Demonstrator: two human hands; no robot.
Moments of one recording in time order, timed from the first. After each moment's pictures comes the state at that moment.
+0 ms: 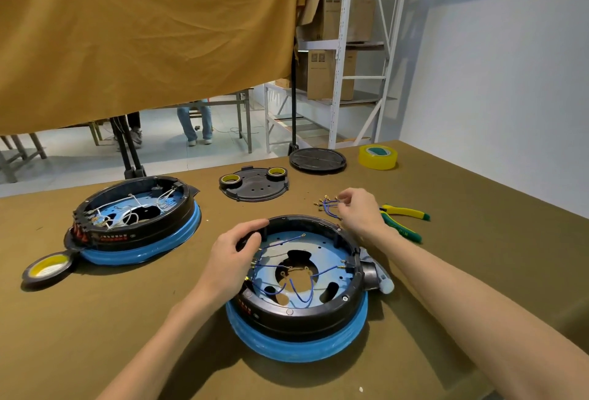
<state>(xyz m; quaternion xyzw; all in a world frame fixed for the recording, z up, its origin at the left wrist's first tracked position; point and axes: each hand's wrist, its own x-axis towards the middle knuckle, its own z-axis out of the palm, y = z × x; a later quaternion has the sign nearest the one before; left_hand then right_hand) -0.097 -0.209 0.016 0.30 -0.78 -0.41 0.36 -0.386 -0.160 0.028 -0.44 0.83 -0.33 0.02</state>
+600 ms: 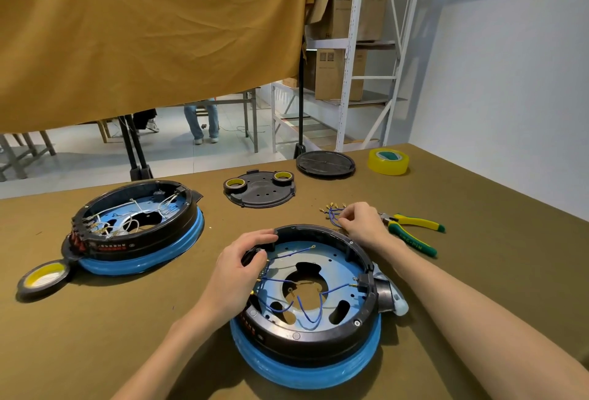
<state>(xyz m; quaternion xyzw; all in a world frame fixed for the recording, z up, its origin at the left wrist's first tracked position) -0.101 -0.215 0.012 0.31 -0.78 -0.42 0.35 -0.405 -0.188 0.006 -0.45 0.84 -0.30 0.07</state>
